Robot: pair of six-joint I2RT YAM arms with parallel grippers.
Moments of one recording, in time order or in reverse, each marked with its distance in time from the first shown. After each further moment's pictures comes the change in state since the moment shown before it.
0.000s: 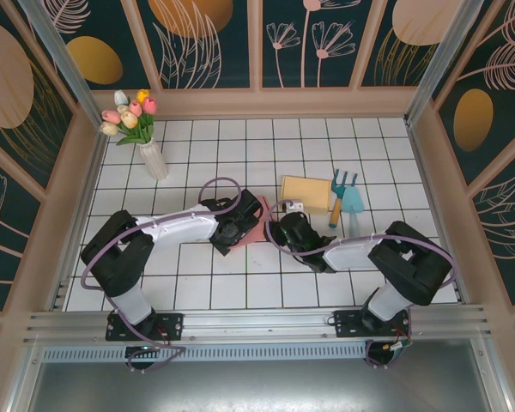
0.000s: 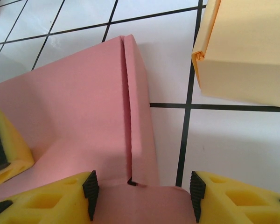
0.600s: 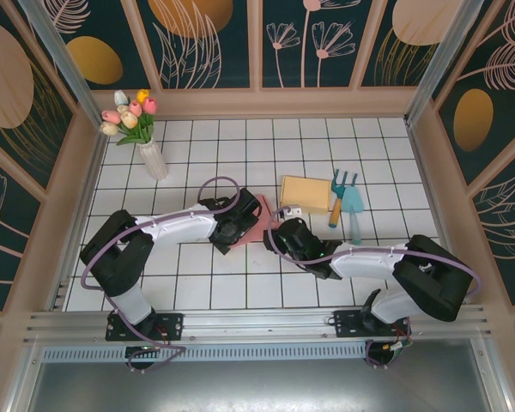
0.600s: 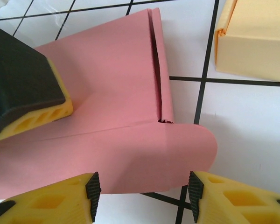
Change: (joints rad) left arm 0.012 -0.001 -0.006 0.019 0.010 0.004; right arm 0.079 -0.147 0.000 -0.190 0.024 -0.001
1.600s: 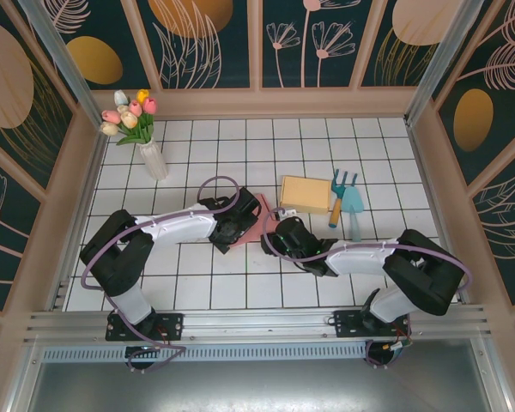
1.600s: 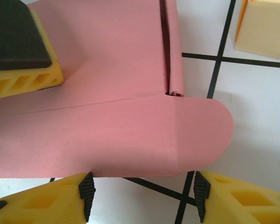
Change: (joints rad) left arm 0.005 0.000 0.000 0.003 -0.006 0.003; right arm -0.020 0.058 0.019 -0.025 -0.070 -0.061
